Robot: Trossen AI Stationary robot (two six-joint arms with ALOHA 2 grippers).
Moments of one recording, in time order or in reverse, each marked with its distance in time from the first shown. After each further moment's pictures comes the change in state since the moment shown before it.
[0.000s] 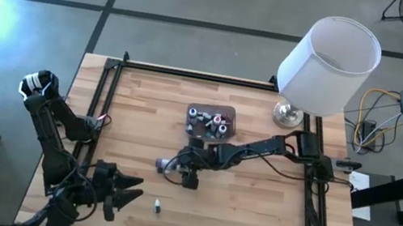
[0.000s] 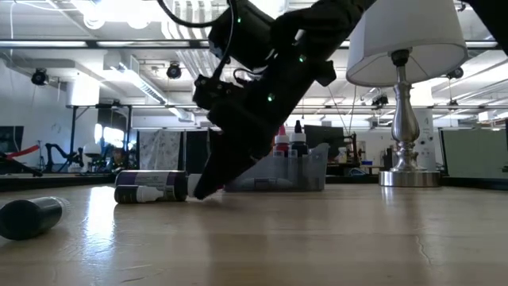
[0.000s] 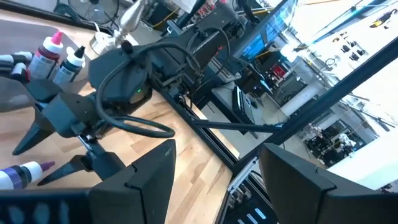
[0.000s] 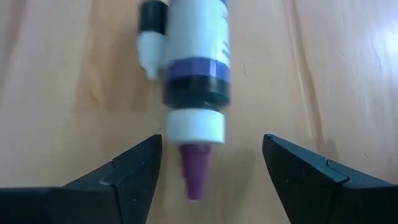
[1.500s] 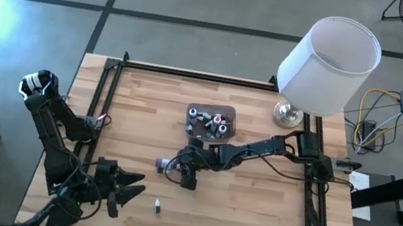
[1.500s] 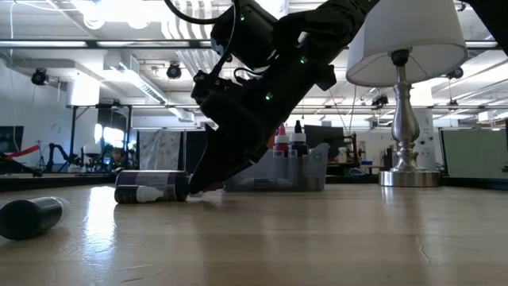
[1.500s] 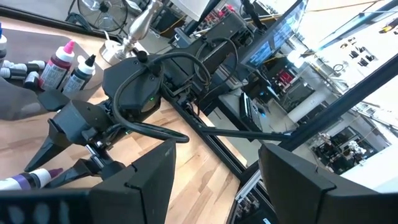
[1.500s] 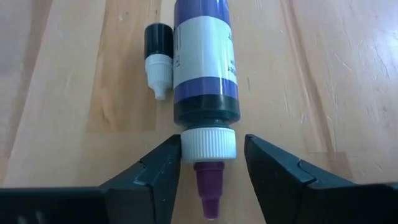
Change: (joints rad) left arm 0.024 -0.003 0.000 -0.038 -0.015 -0.027; right arm -0.002 0.001 -0.027 0.089 -0.016 0.050
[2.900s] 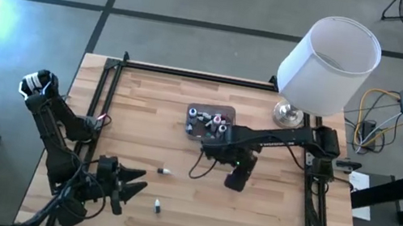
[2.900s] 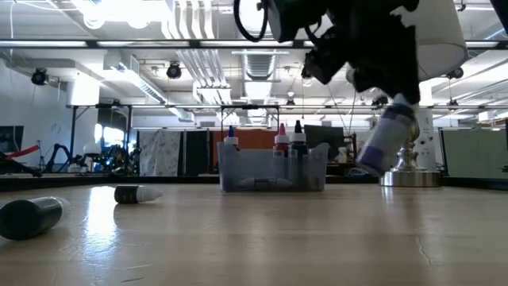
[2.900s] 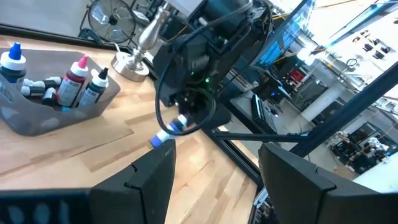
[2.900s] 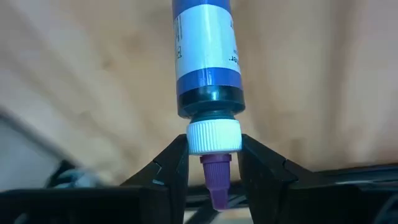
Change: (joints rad) left arm 0.021 0.000 0.000 -0.071 -0.011 0.007; right arm -0.025 -0.190 0.273 -1.511 -0.322 0.252
